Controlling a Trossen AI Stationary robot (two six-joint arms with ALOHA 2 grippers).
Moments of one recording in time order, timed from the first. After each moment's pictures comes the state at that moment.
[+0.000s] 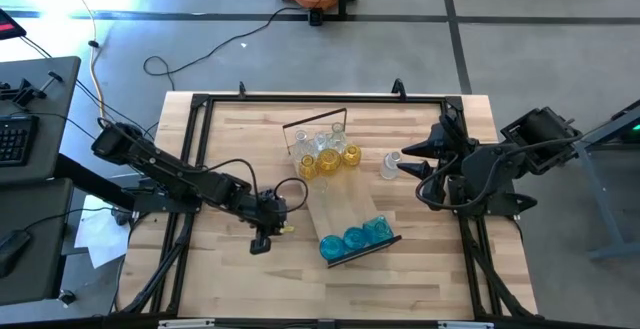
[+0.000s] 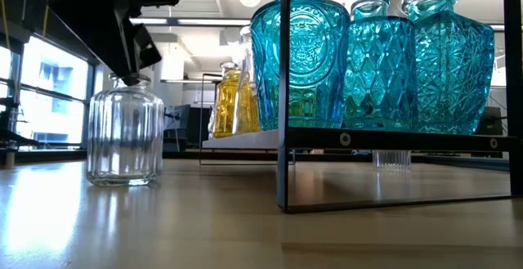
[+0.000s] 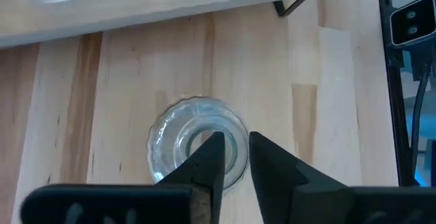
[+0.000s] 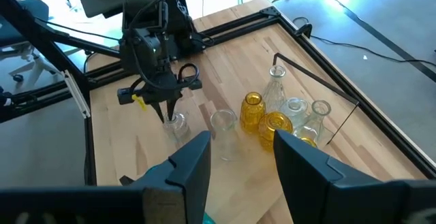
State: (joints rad) left arm -0.36 1.41 0.85 -0.42 0.03 -0.44; right arm 0.54 1.55 2.34 -1.57 0.65 0.70
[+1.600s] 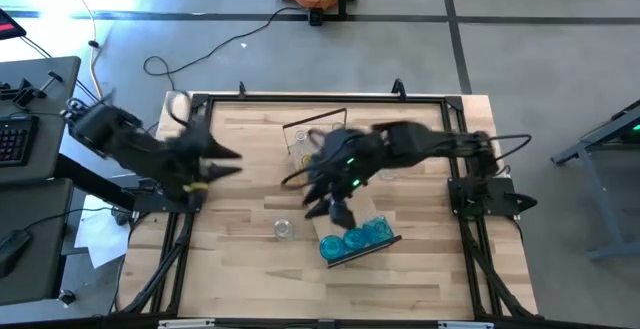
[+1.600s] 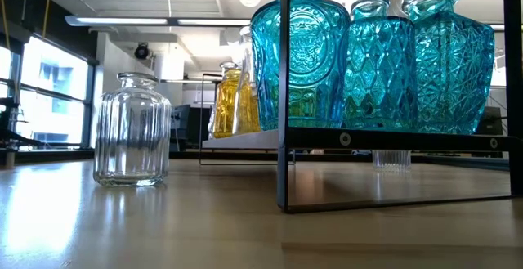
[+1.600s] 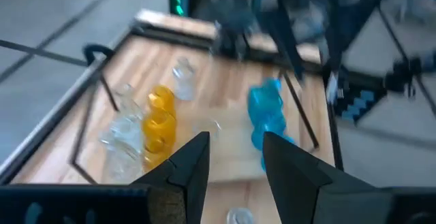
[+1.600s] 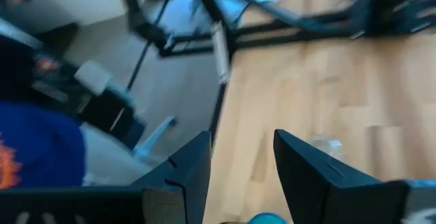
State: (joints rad) left arm -0.53 1.17 1.75 -1.19 -0.59 -0.50; right arm 0.17 1.93 2.34 -1.01 -0.32 0.29
